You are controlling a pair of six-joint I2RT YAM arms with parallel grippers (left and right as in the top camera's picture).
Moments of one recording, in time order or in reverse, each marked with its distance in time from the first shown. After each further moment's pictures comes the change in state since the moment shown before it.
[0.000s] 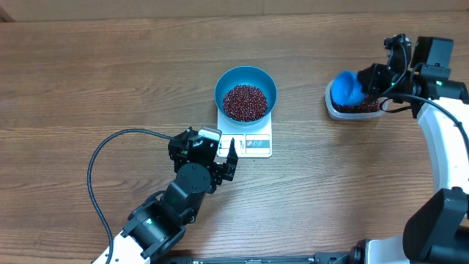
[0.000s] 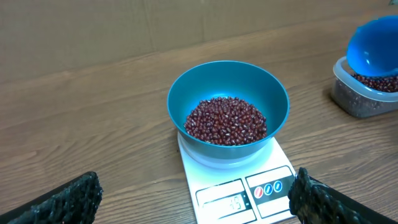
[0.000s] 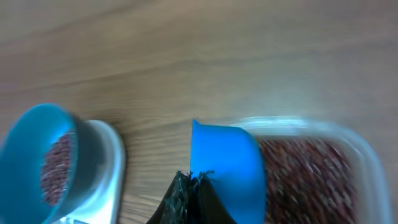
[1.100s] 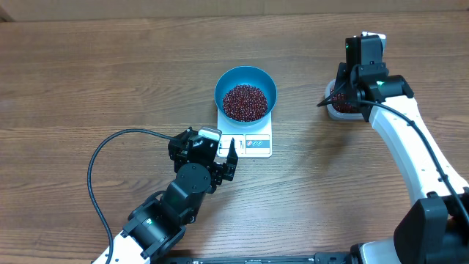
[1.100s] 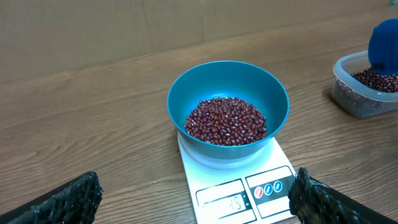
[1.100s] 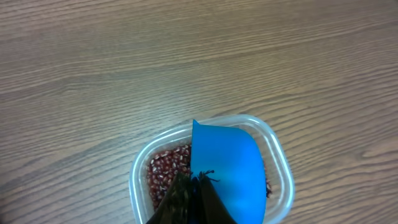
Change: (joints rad) left arm 0.000 0.000 0.000 0.000 0.000 0.000; right arm 0.334 0.001 0.000 -0.011 0.858 0.242
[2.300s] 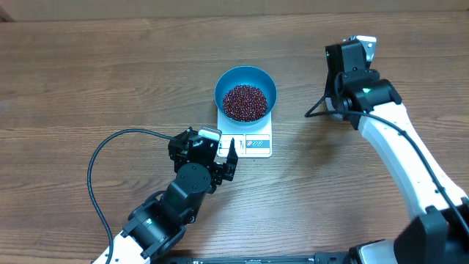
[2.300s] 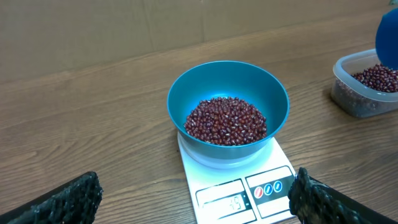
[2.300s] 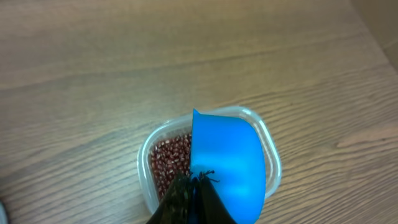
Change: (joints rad) left arm 0.000 0.000 0.000 0.000 0.000 0.000; right arm 0.111 -0.035 0.000 -0.072 0.145 0.072
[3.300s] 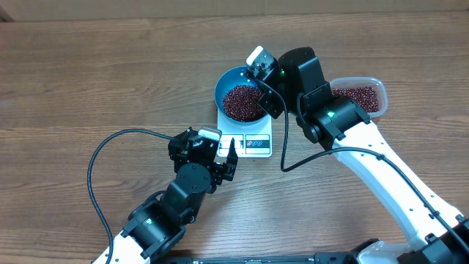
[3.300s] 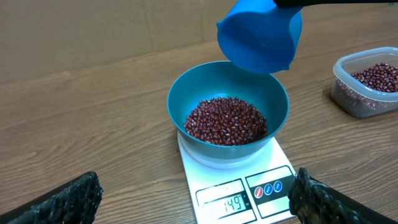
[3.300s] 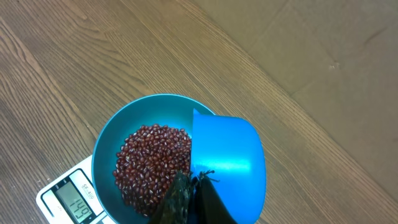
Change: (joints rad) left arm 0.000 0.000 0.000 0.000 0.000 0.000; right arm 0.283 -0.074 0.001 0.222 -0.567 -0.713
